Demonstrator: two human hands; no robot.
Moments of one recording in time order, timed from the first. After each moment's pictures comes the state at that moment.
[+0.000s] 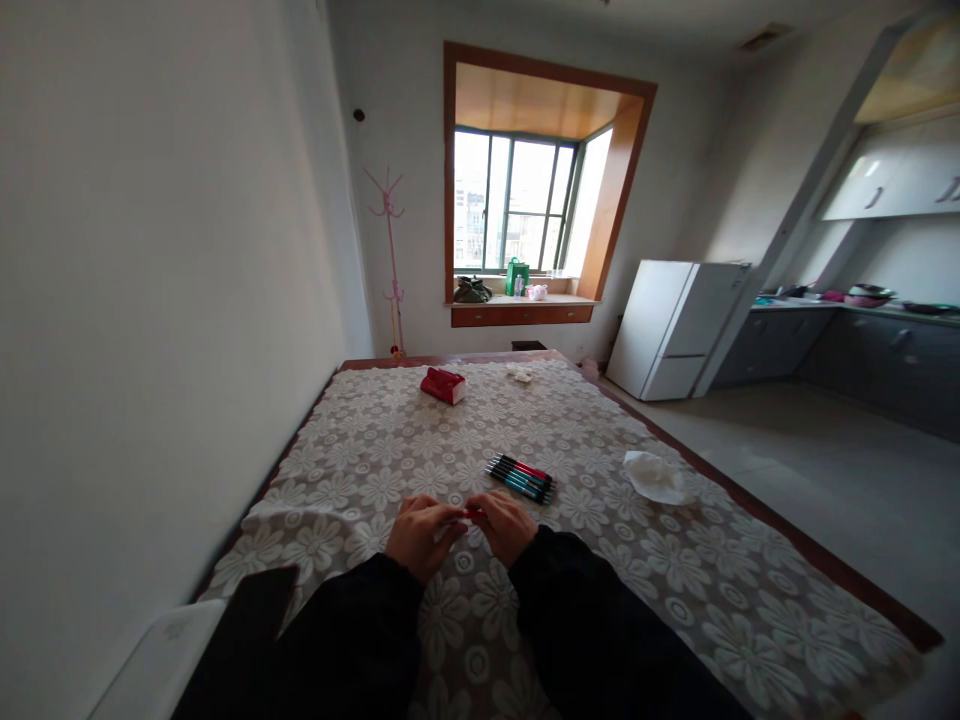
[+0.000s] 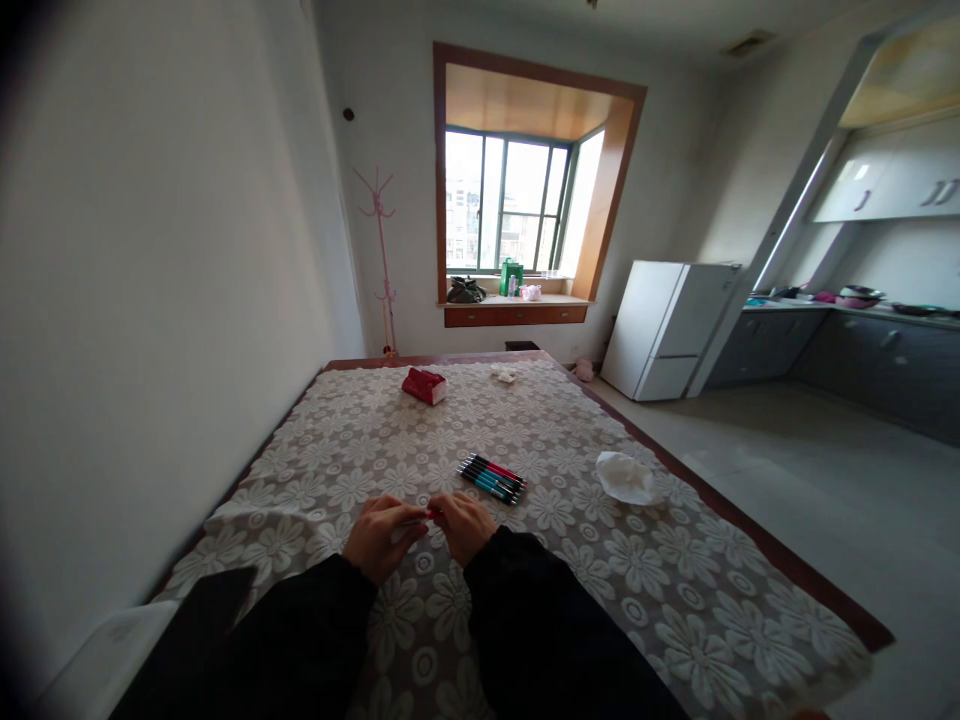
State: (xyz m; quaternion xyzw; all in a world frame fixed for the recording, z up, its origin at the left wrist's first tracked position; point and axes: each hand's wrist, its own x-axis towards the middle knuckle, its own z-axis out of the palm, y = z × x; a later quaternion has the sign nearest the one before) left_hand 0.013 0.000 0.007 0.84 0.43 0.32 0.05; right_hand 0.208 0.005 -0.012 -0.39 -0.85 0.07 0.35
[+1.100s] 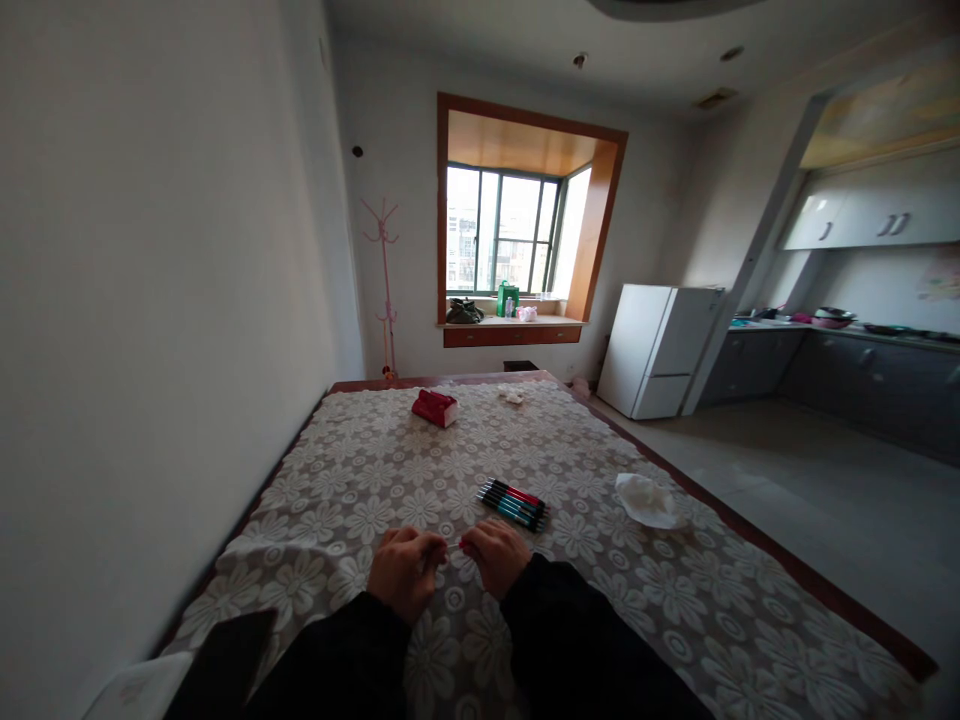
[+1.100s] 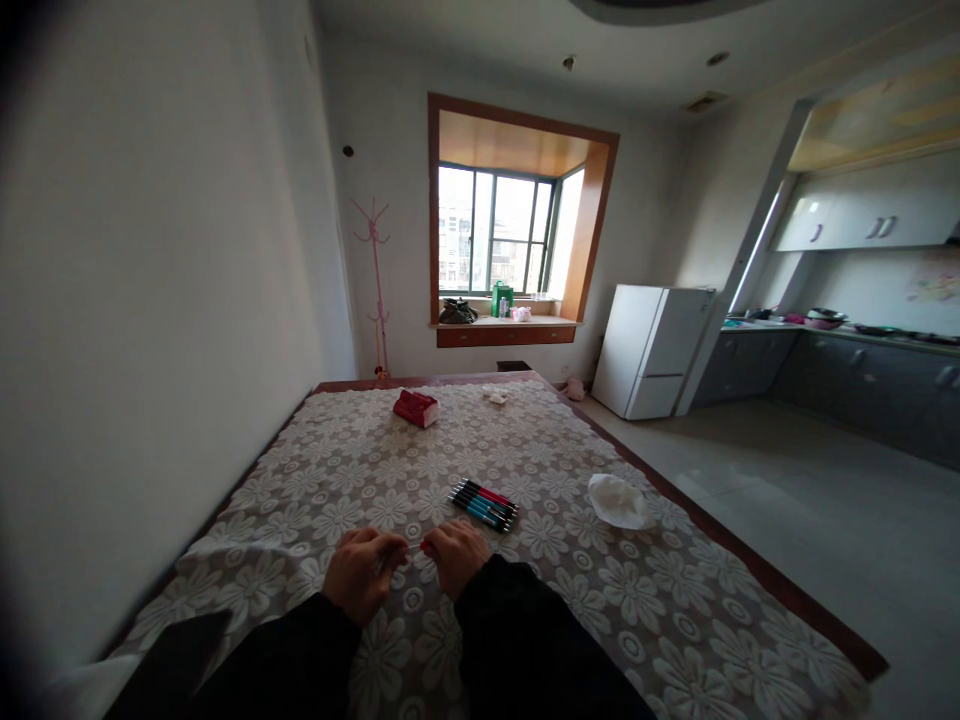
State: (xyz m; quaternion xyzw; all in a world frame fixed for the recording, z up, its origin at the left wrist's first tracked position) left_hand 0.013 -0.002 0.005 0.81 0.47 0.34 0.02; right_hand 0.206 0.006 -0.013 -0.45 -0.85 -0.01 0.27
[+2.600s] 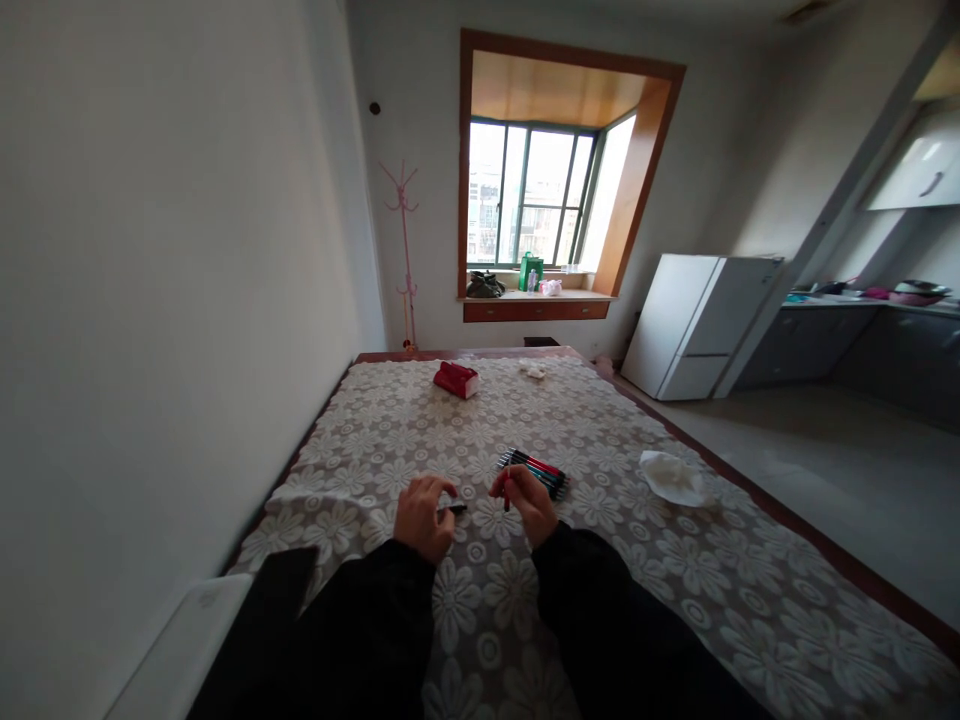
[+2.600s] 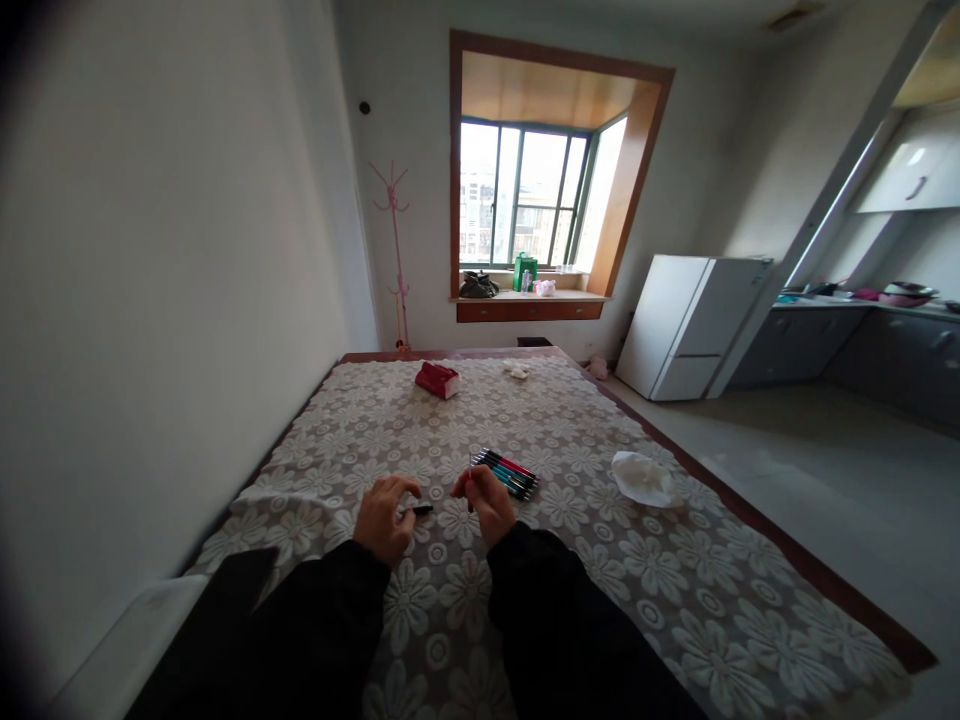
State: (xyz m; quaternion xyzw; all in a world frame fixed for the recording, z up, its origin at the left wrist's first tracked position) left_hand 0.011 0.000 0.010 0.76 0.53 0.36 0.06; right_hand 0.207 0.010 0.000 -0.35 -0.63 0.39 0.58
